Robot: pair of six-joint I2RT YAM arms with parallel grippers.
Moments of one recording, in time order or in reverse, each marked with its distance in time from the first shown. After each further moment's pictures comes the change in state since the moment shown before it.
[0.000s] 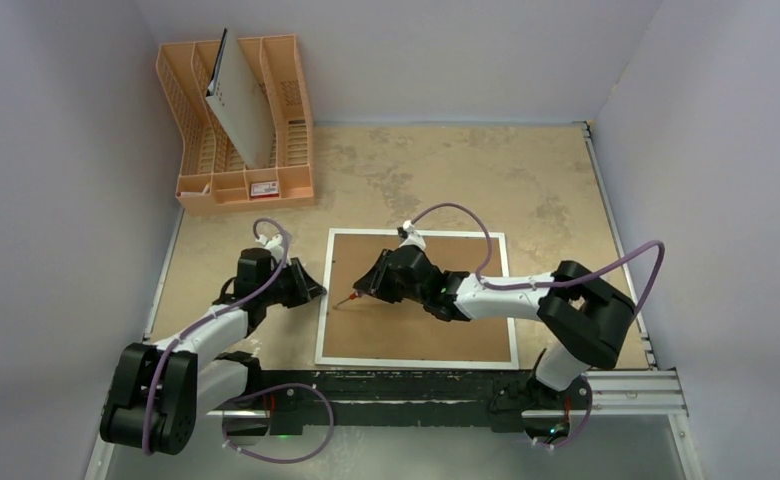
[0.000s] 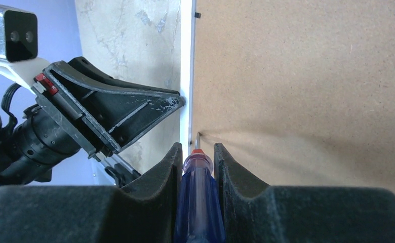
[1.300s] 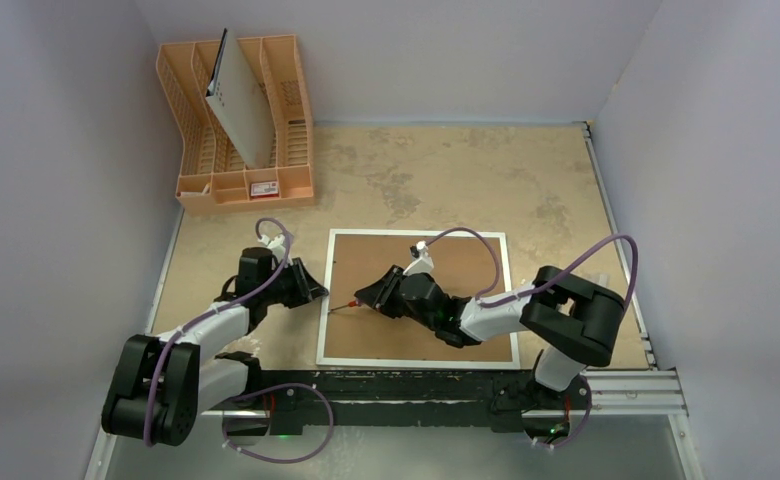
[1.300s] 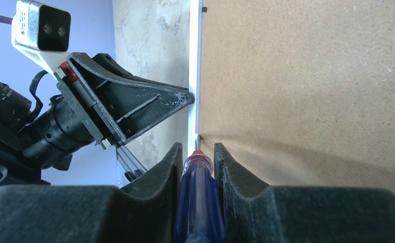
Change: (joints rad) left arm 0.000 0.043 0.008 0.009 0.031 0.001; right arm 0.080 0.036 -0.248 0.458 0.124 0.127
